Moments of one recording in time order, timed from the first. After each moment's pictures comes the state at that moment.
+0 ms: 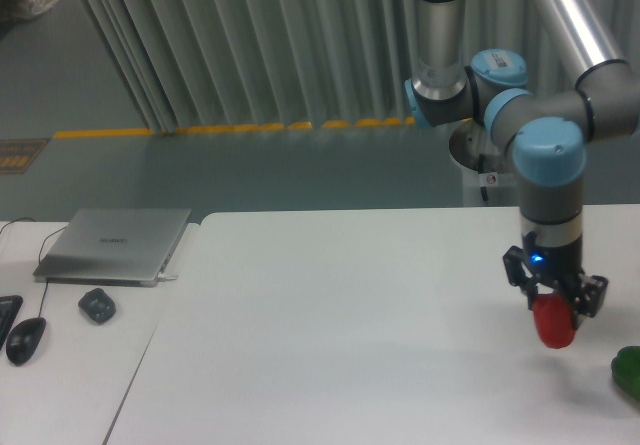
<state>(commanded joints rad) 2.34 -1.95 -1.54 -1.20 1.63 0.85</state>
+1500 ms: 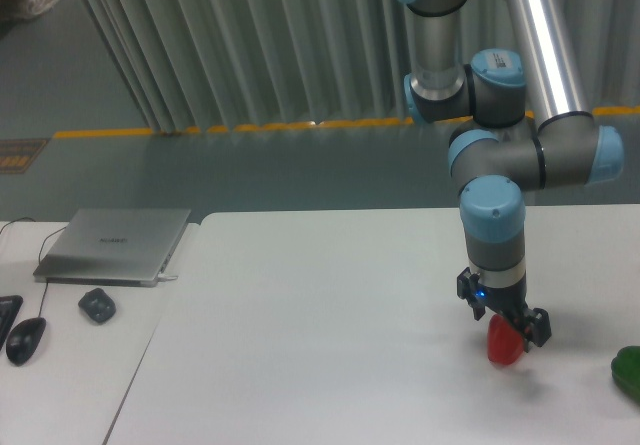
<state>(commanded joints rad) 2.28 -1.97 -1.55 -1.18 1.63 0.84</state>
